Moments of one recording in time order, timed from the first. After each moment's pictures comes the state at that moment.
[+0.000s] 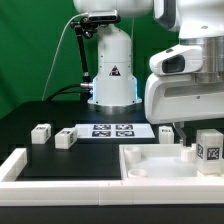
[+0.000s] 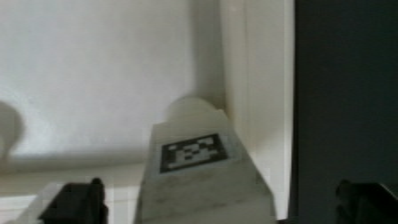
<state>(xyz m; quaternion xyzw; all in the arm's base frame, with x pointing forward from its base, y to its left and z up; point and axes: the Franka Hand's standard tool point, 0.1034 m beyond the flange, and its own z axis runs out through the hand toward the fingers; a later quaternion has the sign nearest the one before) 0.623 0.123 0.077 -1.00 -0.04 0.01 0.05</state>
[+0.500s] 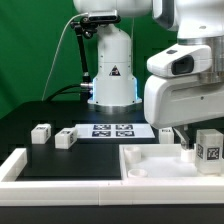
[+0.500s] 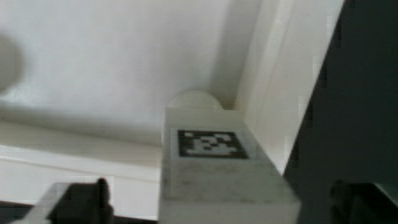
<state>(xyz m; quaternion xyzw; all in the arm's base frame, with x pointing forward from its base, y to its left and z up) 0.623 0.121 0.076 -0.99 -0.12 0.01 0.05</state>
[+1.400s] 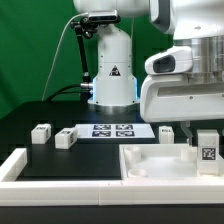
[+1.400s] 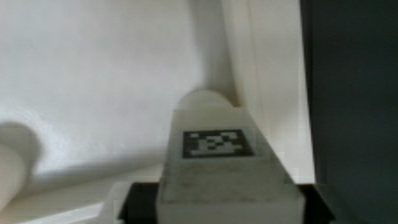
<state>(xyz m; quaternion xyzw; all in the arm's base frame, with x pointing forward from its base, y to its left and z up) 0.623 0.117 0.074 -0.99 0.15 0.00 0.05</state>
